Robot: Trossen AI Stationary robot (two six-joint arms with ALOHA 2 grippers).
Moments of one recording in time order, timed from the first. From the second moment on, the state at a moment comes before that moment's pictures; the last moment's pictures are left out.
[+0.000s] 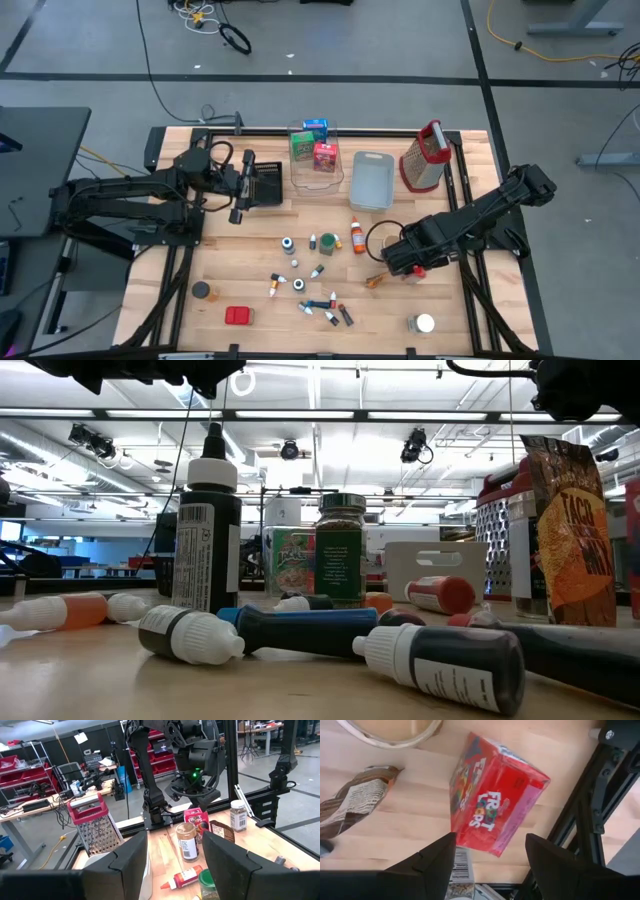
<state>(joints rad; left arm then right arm) 0.21 0.80 0.59 0.19 0.33 0.24 0.46 1.52 1.23 -1.36 -0.23 1.80</state>
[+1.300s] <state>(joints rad) 0.21 0.80 0.59 0.19 0.33 0.21 0.46 1.52 1.20 -1.35 -0.17 1.86</state>
